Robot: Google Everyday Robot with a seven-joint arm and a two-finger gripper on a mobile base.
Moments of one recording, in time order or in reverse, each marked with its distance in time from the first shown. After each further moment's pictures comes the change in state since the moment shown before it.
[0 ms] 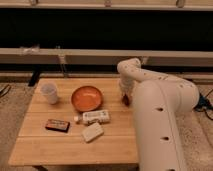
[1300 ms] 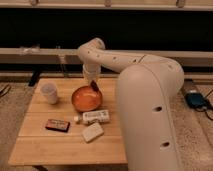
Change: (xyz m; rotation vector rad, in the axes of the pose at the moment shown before) arm -0.054 0.229 -0.143 -0.038 -0.221 -0.367
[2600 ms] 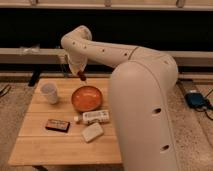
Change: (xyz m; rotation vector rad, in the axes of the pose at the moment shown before) arm -0.056 0.050 -0.047 -0.006 -0.144 -0.162
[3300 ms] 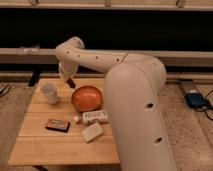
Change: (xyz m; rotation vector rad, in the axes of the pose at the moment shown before) arm -0.020 0.053 0.036 -0.102 -0.051 -0.048
